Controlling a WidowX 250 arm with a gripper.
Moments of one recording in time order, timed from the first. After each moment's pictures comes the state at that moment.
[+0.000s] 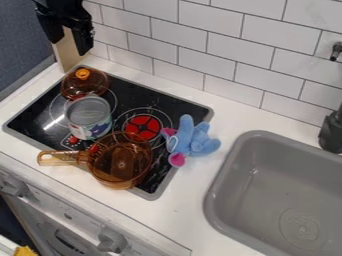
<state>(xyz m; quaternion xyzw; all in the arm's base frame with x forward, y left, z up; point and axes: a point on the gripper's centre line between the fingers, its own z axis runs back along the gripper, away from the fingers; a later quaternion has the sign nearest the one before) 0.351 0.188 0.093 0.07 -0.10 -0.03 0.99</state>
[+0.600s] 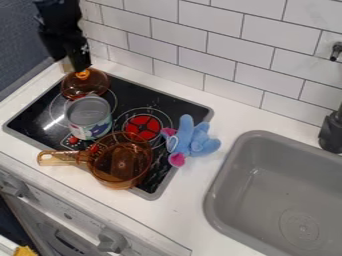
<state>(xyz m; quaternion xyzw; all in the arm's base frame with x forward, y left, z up) 0.328 0.179 0.080 0.00 -0.09 -0.13 0.99</state>
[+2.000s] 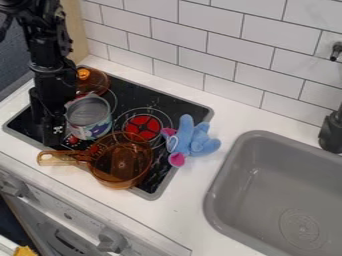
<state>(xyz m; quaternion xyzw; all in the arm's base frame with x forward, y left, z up) 0.243 0.165 0.010 0.05 0.11 -0.28 0.95</state>
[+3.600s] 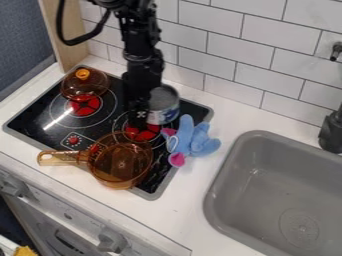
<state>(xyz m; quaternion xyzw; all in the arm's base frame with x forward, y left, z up) 0.343 0.062 0.001 0.03 0.03 -0.44 0.90</state>
